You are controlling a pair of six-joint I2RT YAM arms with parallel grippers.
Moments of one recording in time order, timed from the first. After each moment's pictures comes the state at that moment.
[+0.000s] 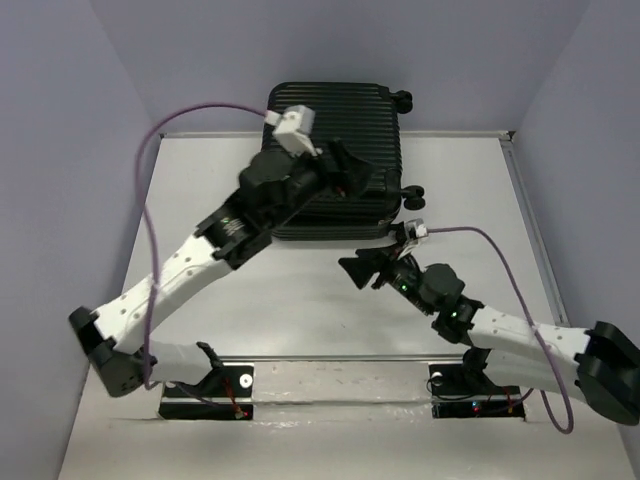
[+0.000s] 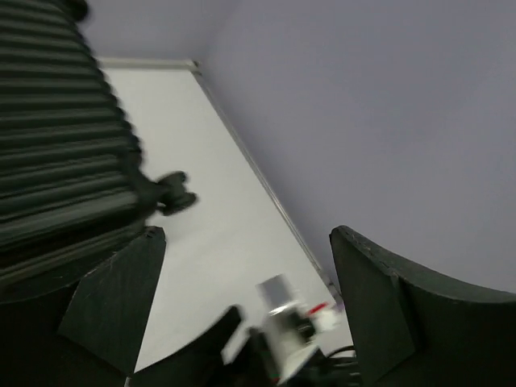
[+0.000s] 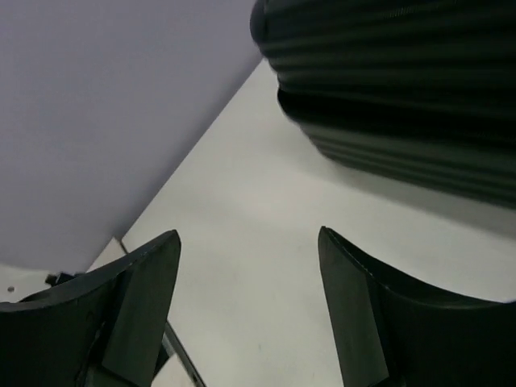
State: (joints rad) left arm -0.91 1.37 1.48 -0.15 -0.11 -0.65; right arm 0.92 1.08 0.30 0.81 0.12 0.63
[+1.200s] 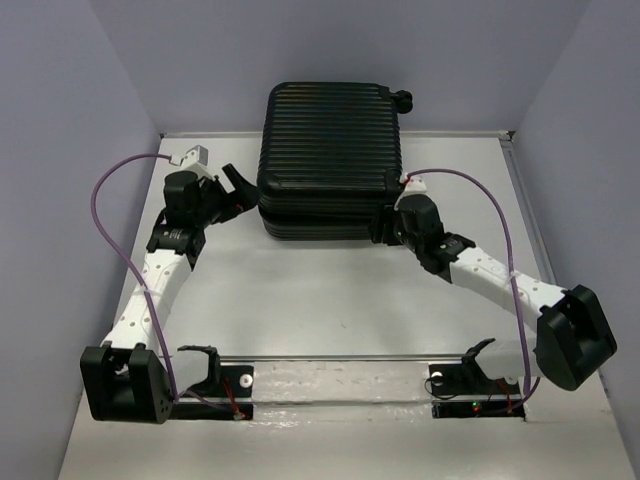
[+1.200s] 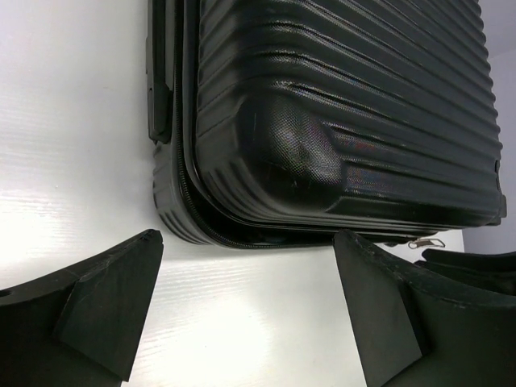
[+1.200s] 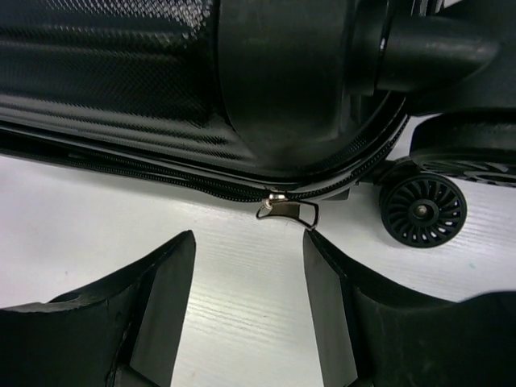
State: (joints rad) left arm -0.08 1.13 0.91 -0.17 0.27 -0.56; right arm 0.58 1.31 0.83 -0.04 0.21 0.42
